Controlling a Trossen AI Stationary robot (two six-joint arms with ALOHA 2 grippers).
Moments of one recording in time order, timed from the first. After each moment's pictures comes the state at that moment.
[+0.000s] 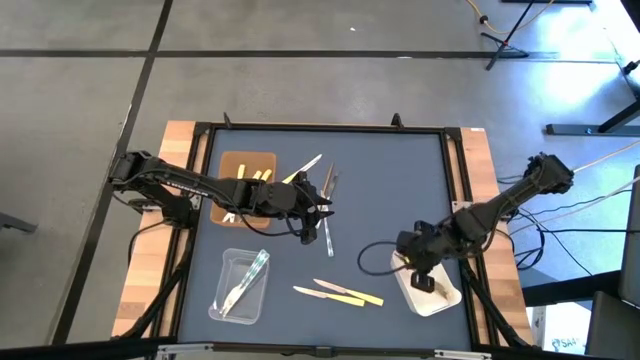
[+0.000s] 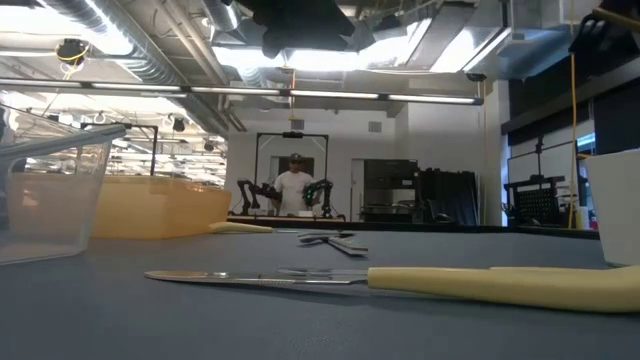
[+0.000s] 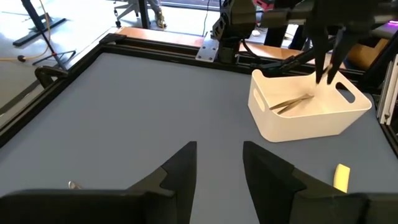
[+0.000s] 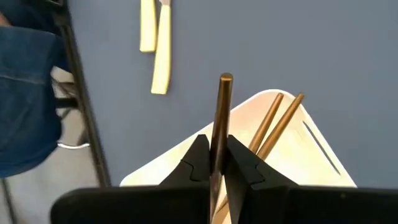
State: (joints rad) left arm -0.13 1.51 1.10 -0.04 -0.30 -0.21; right arm 0.57 1.28 1.09 -0.99 -0.03 0.81
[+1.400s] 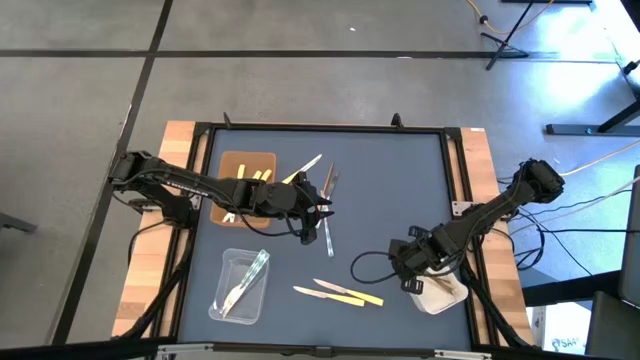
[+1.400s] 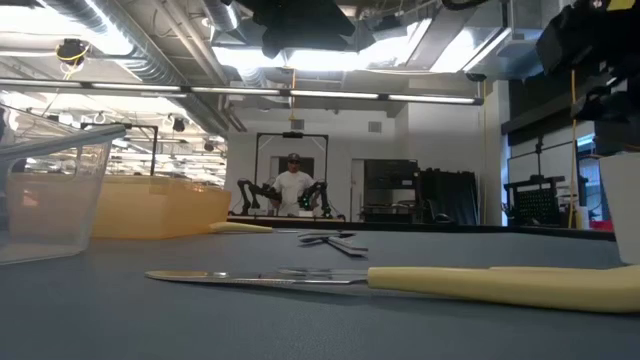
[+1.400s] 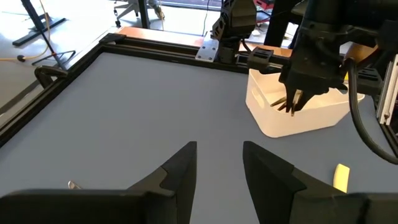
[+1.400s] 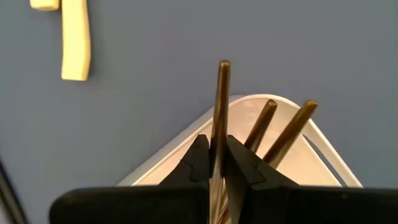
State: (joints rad) left arm -0.13 1.51 1.10 -0.04 -0.30 -0.21; right arm 0.57 1.42 0.92 -0.87 0.01 0.81
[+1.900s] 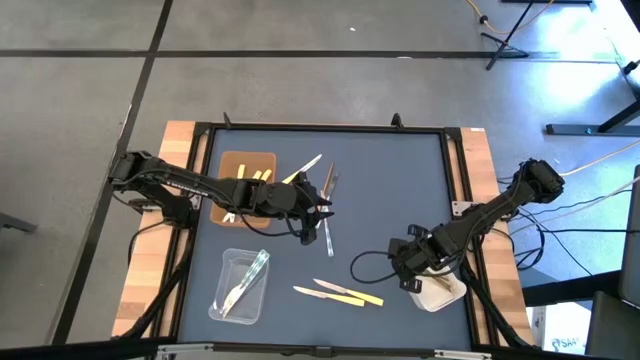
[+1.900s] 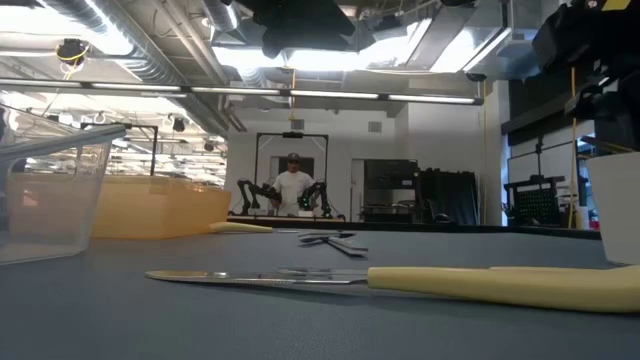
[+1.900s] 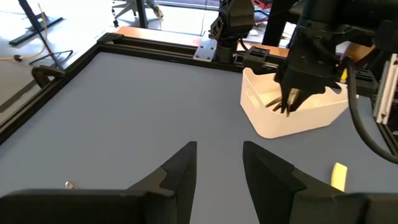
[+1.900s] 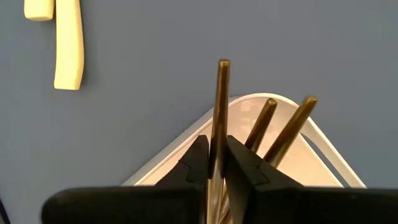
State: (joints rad) left arm -0.13 1.51 1.10 -0.04 -0.29 -0.21; right arm 0.57 1.42 0.92 -0.86 0.05 0.80
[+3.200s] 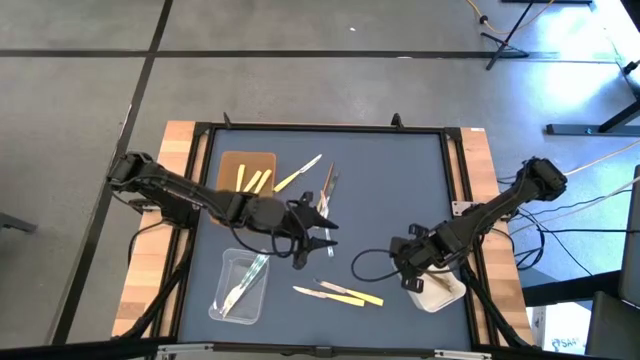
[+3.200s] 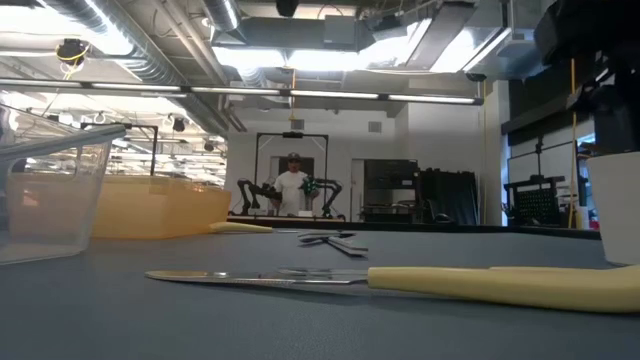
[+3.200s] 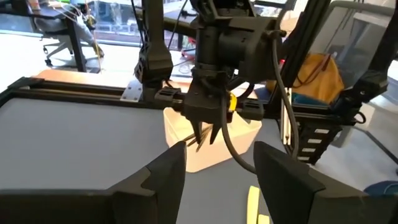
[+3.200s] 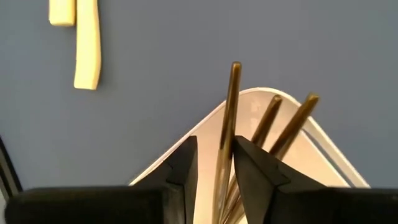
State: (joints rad) left arm -0.26 1.51 1.10 0.16 -0.19 -0.20; right arm 0.57 1.38 0.92 -0.86 0.03 0.81
